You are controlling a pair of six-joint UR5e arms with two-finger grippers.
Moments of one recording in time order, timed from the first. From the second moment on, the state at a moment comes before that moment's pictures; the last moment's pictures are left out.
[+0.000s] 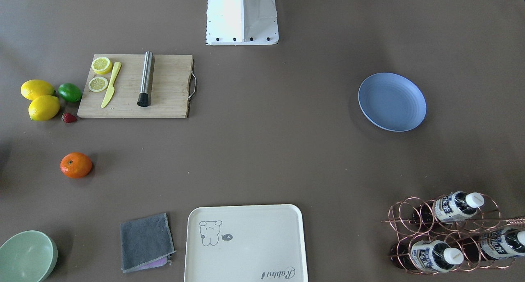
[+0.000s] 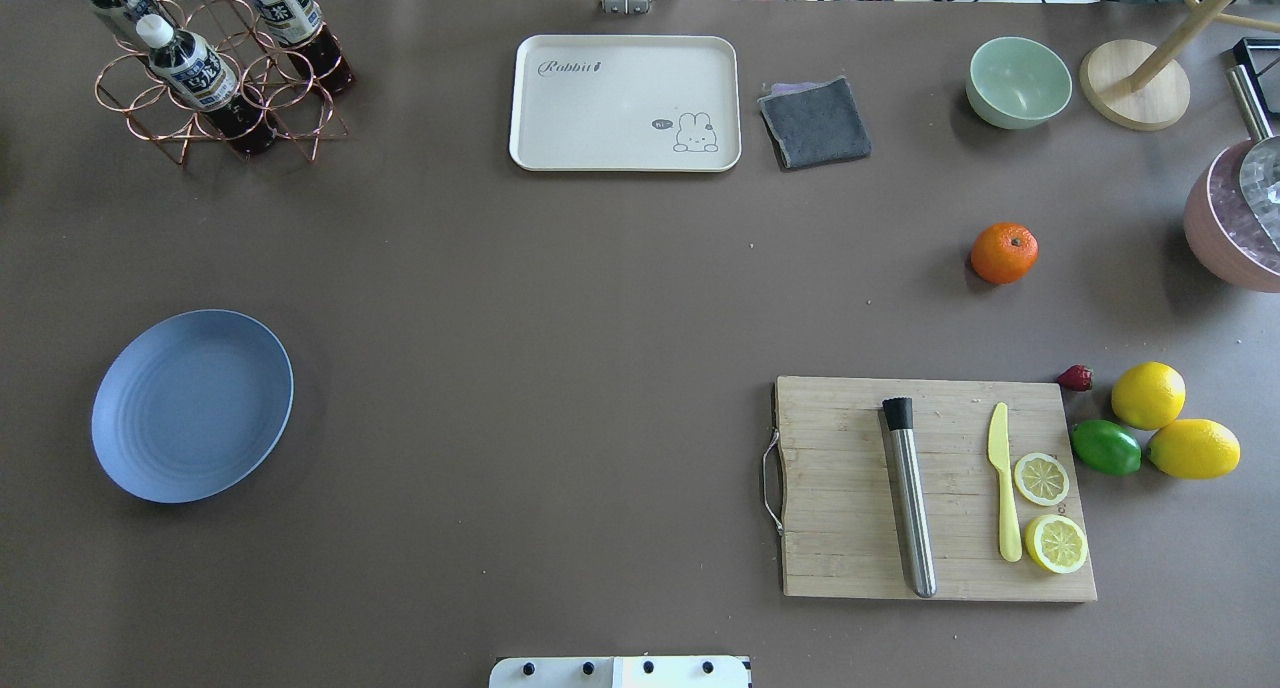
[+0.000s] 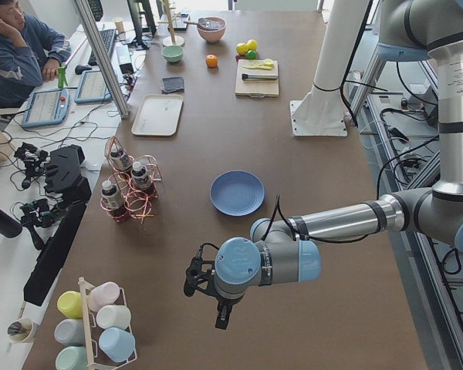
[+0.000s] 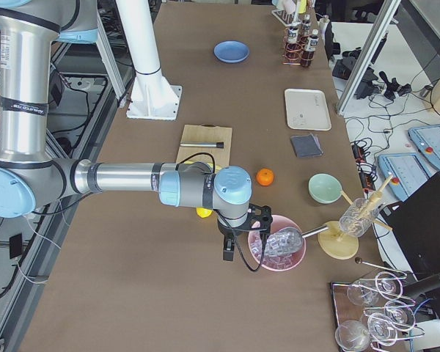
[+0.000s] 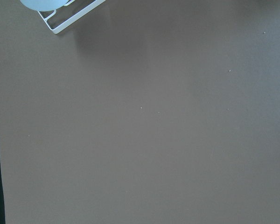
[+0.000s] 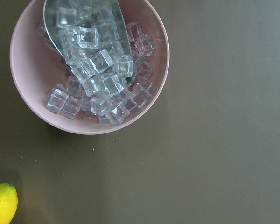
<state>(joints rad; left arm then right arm) -1.77 -1.39 -1.57 -1.71 -2.37 0.33 1.64 -1.71 1.76 -1.64 2.31 0.03</state>
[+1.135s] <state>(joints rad) -1.77 -1.40 -1.58 -1.81 -2.40 0.32 1.64 -1.71 1.77 -1.63 2.32 0.03</state>
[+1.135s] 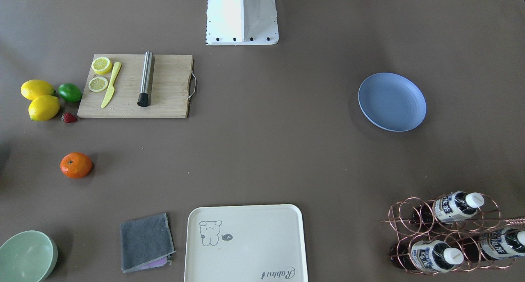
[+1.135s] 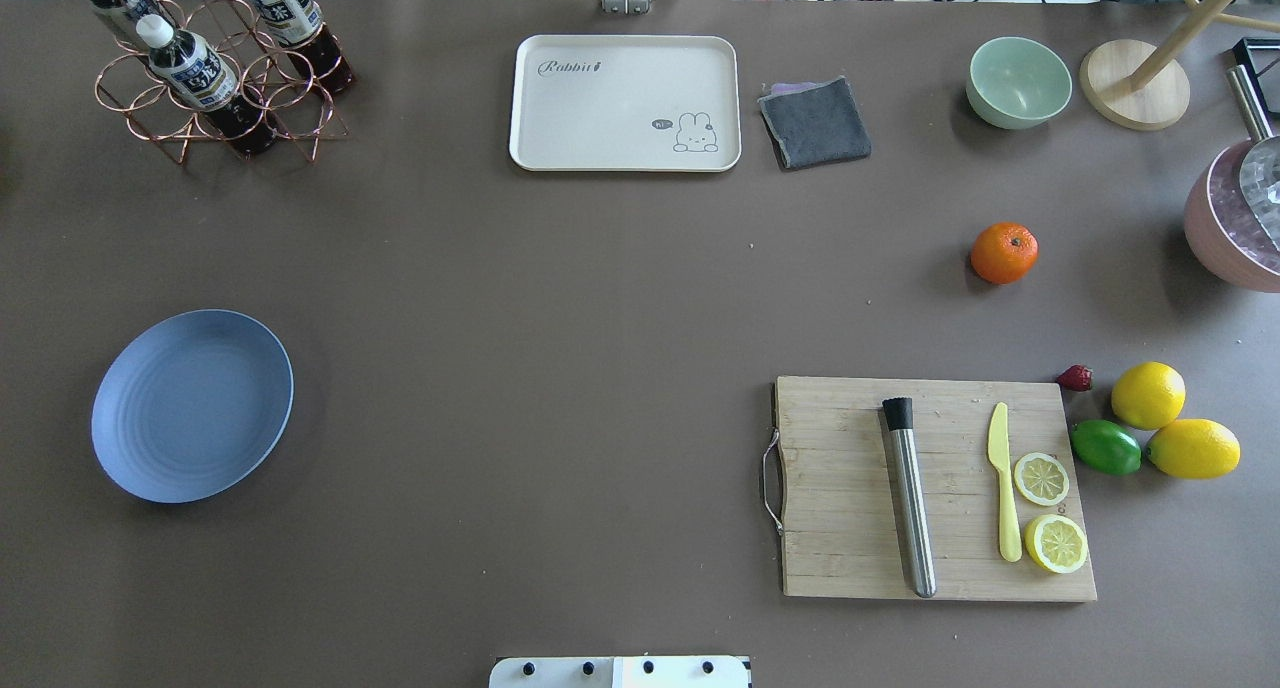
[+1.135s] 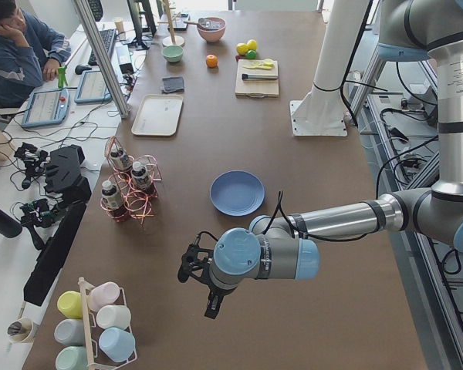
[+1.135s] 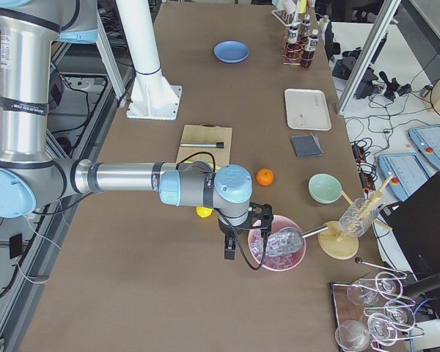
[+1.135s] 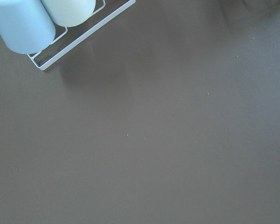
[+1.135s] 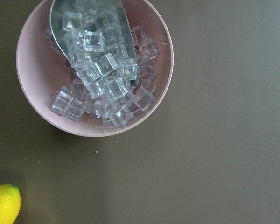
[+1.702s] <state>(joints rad) -1.77 -1.43 -1.58 -1.89 -2.40 0.31 1.64 -1.71 1.77 -1.63 2.34 0.03</state>
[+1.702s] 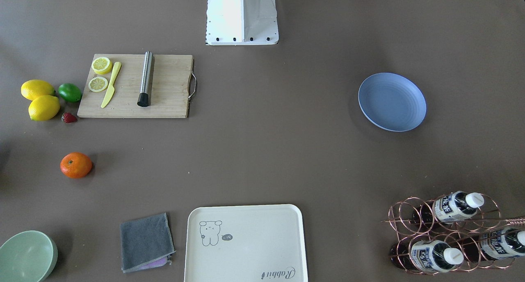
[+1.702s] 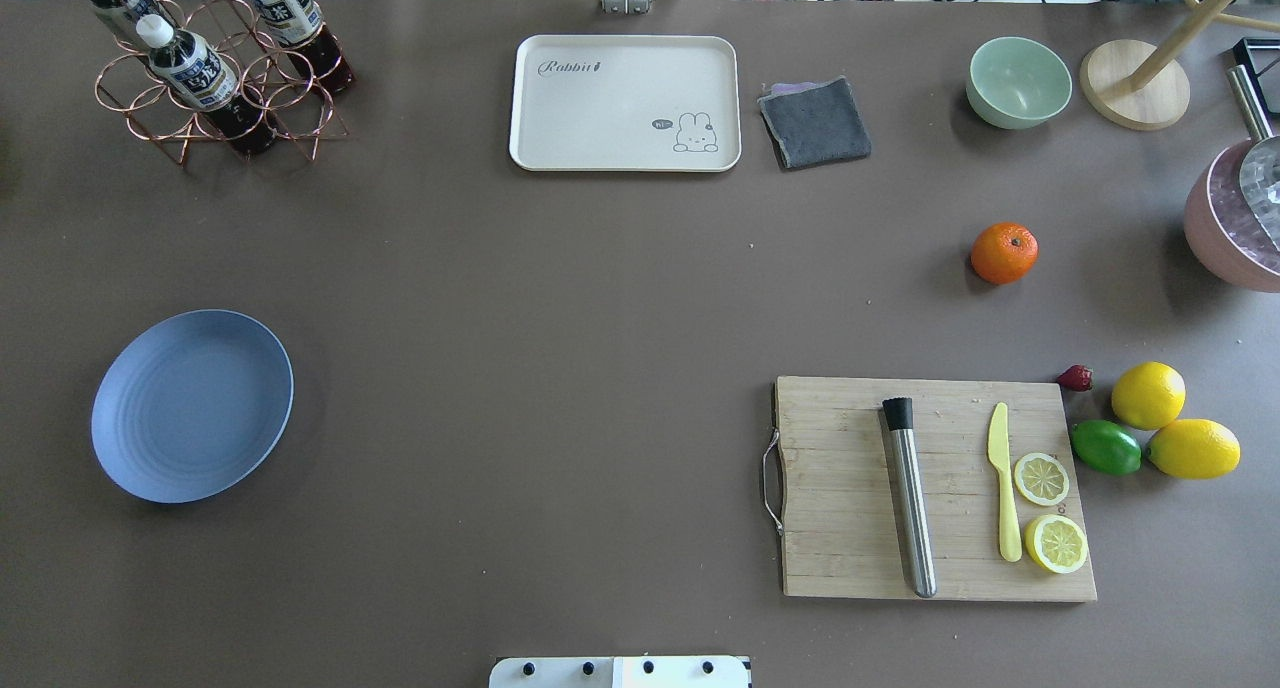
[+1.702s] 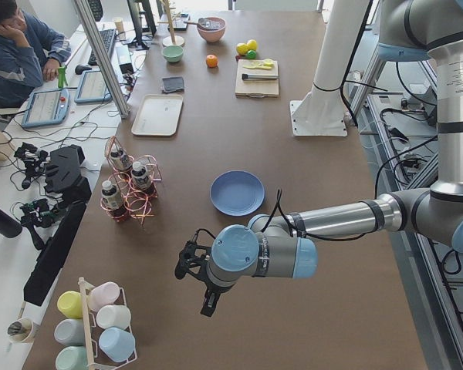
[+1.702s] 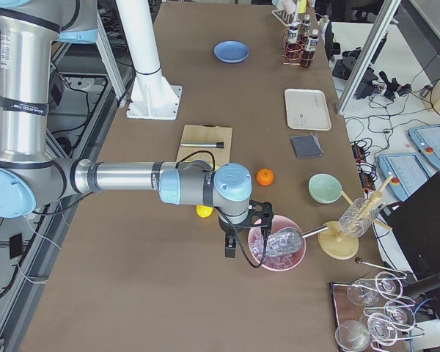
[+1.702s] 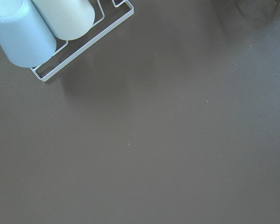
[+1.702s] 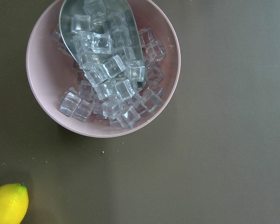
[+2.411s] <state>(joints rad) -1.74 -1.48 -1.55 -1.96 -2.53 0.27 1.62 -1.70 1.78 -1.43 2.39 0.03</state>
